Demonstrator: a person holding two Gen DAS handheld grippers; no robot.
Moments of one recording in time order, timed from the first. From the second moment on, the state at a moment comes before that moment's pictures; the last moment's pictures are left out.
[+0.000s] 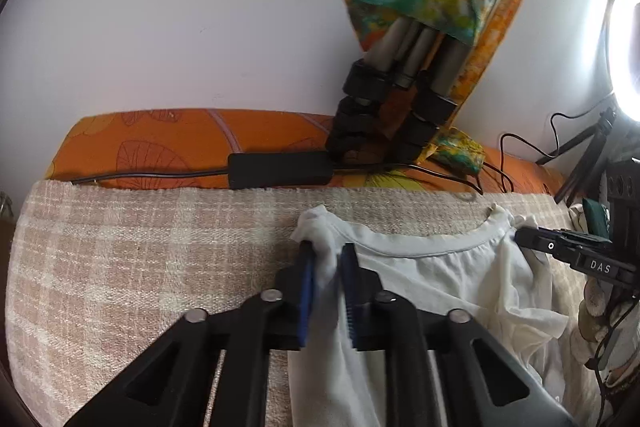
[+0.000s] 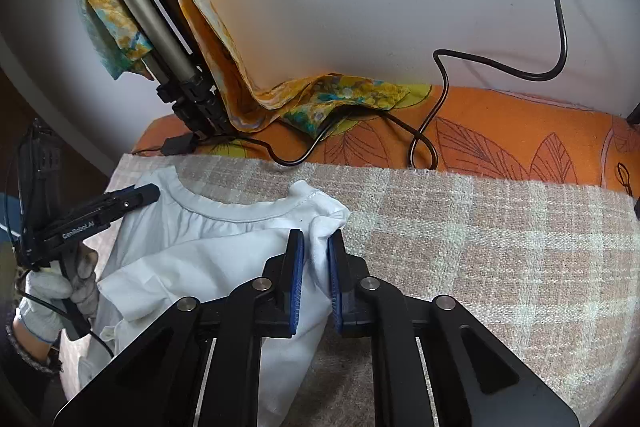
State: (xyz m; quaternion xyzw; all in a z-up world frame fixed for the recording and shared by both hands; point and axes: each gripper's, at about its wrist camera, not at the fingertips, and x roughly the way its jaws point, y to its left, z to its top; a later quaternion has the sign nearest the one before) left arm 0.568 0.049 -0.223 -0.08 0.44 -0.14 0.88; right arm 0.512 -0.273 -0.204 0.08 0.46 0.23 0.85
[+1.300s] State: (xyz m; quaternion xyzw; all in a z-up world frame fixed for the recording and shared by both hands) left arm 0.284 0.067 -0.137 -0.05 0.36 -0.16 0.92; right arm 0.258 -0.282 -0.111 0.10 0.38 0.30 0.87
